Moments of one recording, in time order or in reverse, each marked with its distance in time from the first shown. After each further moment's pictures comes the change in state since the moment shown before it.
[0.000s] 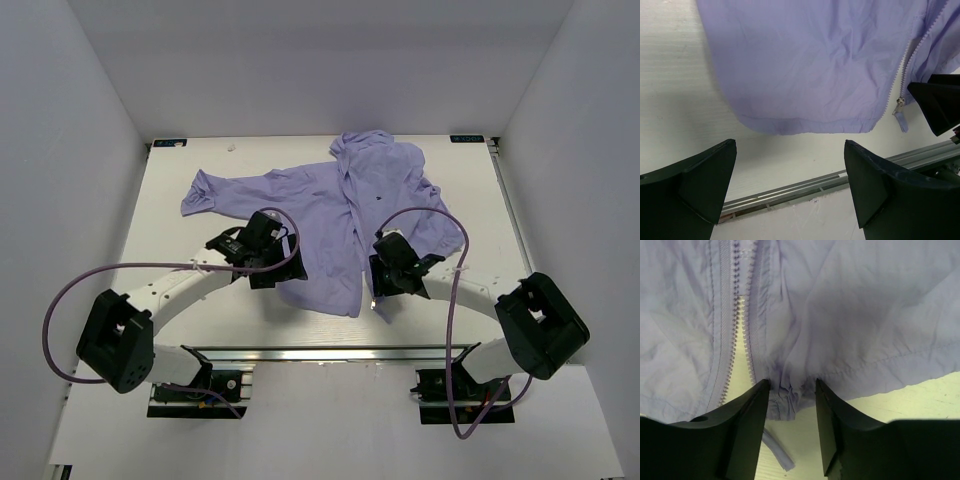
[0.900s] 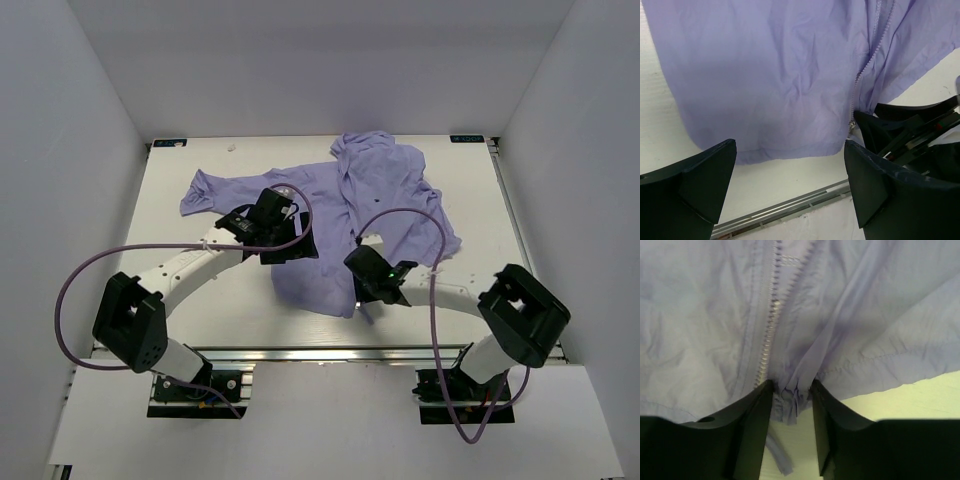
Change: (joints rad) left arm 0.000 0.123 0.221 -0.025 -0.014 0.084; right arm 0.204 0.093 0.050 0.008 0.198 0.155
